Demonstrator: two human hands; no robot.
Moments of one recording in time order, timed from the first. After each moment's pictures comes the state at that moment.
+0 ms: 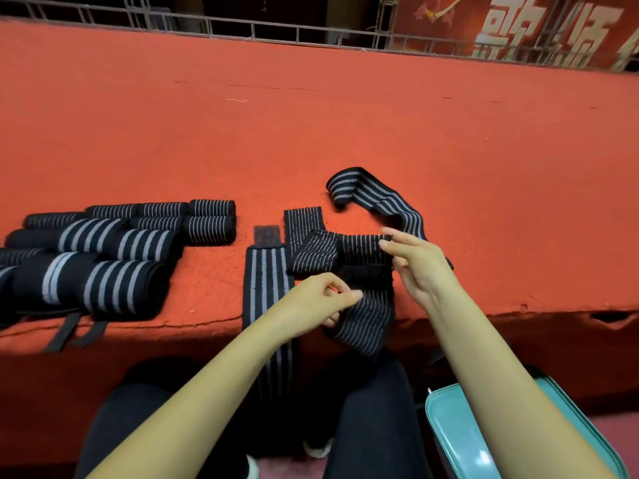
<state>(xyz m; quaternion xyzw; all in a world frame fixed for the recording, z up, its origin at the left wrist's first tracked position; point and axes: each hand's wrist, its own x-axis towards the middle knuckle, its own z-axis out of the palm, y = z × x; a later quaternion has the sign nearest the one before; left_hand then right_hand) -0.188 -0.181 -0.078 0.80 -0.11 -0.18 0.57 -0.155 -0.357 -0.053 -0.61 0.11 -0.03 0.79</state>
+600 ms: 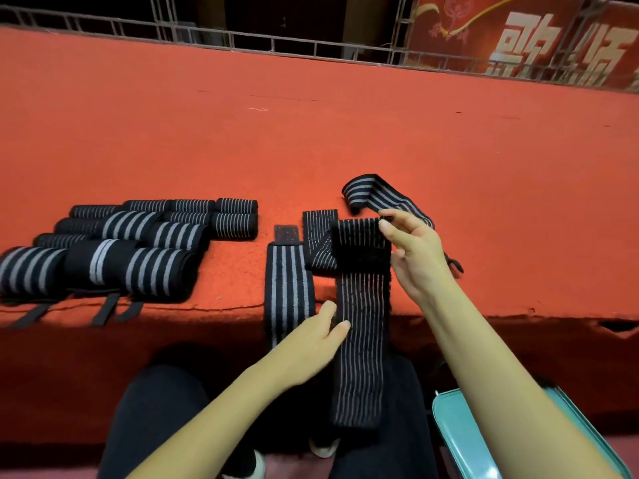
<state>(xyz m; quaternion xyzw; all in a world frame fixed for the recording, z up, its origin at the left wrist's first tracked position) -0.245 -0.158 -0.113 0.88 -0.16 -0.09 0.43 -0.183 -0.319 -0.024 -0.57 -0.06 -0.06 0.82</state>
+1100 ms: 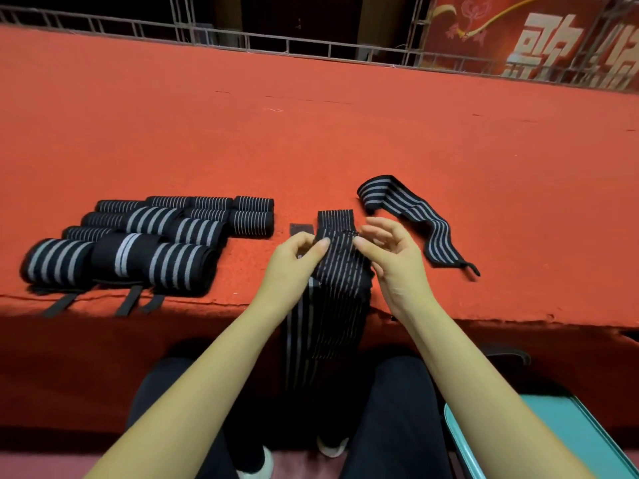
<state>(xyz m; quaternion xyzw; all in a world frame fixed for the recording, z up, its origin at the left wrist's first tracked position) -0.206 -0.122 -0.058 0.74 -0.06 0.09 0.67 -0.194 -0.278 -0.046 -0.60 -0.07 -0.06 0.79</state>
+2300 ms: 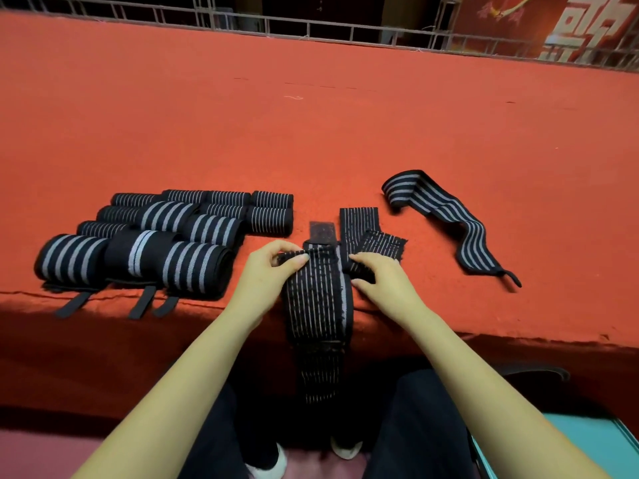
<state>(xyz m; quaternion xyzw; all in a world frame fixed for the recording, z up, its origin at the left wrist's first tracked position) -0.188 -0.063 -0.085 0.75 0.04 0.08 0.66 -0.129 -0.272 -0.116 -0.95 -0.17 -0.04 0.26</state>
